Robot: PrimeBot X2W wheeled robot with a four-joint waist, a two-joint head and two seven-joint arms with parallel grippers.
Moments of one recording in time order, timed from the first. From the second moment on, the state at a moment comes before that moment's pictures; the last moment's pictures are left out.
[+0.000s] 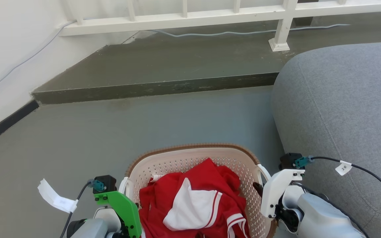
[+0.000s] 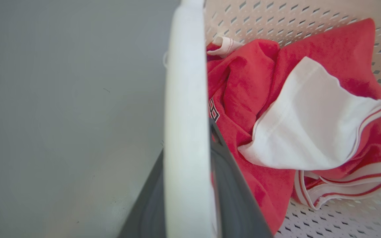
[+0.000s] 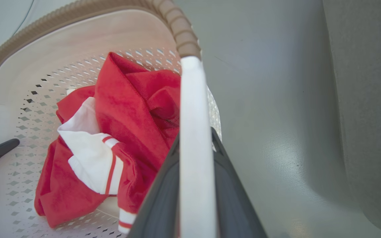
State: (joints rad) left arm -0.47 0.01 -0.76 1.12 -0.93 -0.12 0.08; right arm -0.48 -0.05 0.79 1.11 0.90 0.11 0.05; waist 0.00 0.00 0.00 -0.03
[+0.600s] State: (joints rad) left arm -0.47 0.02 -0.78 1.12 -0.96 -0.12 0.08; right arm -0.48 -0.05 0.82 1.11 0.92 0.11 0.05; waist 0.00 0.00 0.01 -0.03
